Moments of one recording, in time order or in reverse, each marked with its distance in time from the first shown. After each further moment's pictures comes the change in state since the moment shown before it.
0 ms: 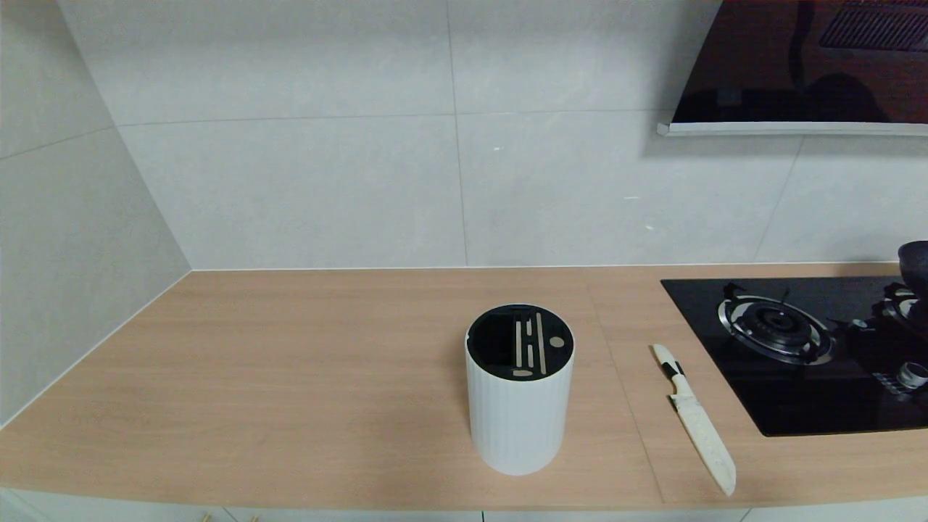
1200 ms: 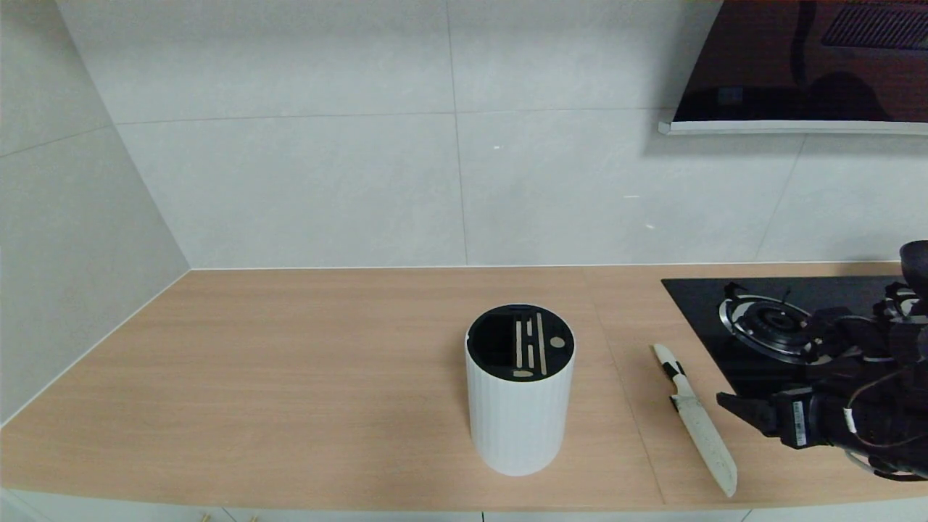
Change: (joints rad) left arm 0.000 0.000 0.000 0.000 0.000 0.000; right arm 0.093 1.364 -0.209 -0.626 0.003 -0.043
